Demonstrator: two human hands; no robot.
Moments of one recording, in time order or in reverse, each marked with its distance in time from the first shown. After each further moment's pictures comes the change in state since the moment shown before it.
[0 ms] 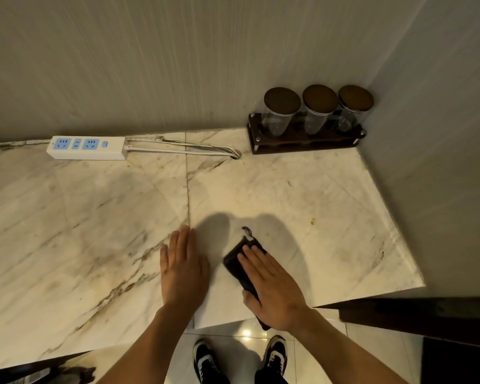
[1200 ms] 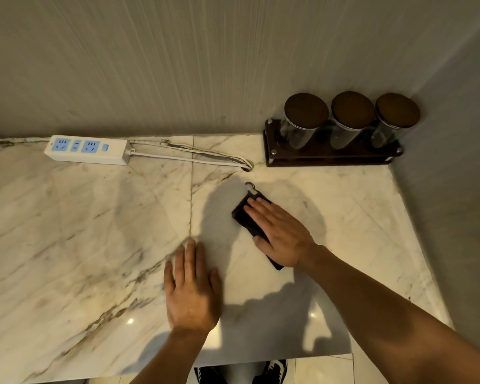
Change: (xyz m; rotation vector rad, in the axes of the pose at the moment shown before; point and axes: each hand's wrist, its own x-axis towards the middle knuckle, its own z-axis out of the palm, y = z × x) left_hand 0.017 0.026 0.022 0.111 0.015 -0.106; right_hand 0.148 0.100 -0.044 -0.038 -0.076 -0.182
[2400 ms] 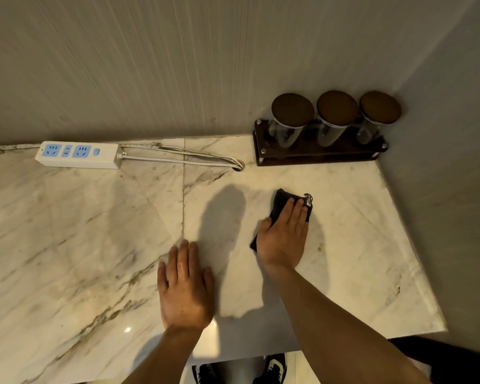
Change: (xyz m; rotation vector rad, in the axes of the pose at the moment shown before) left_hand 0.001 -0.003 0.002 0.023 -0.053 -0.023; right_hand -0.001 -0.047 0.018 0.207 0.381 1.038
